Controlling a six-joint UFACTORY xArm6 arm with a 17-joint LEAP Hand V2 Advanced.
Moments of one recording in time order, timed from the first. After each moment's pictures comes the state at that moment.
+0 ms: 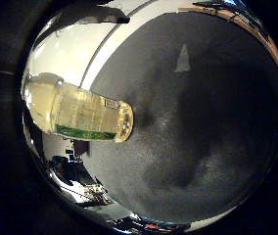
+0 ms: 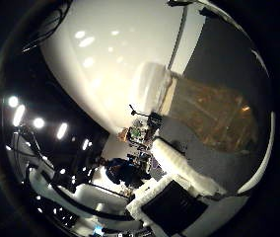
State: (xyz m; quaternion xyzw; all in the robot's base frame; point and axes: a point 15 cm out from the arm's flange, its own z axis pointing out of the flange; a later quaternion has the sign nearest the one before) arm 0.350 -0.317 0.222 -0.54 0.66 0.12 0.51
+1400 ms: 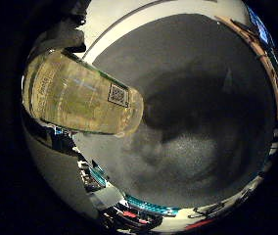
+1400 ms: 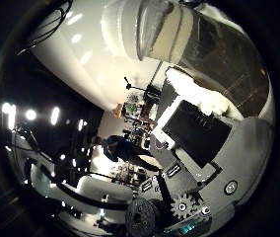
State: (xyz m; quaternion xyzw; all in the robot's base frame) arm 0.366 -0.228 0.313 -0.68 0.60 0.11 0.41
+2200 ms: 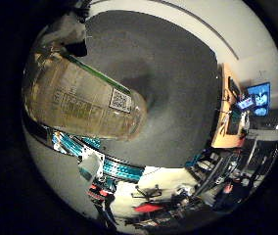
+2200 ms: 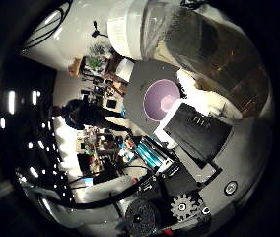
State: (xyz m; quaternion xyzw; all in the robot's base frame) arm 0.368 -0.052 0.394 -0.84 0.54 0.03 0.07
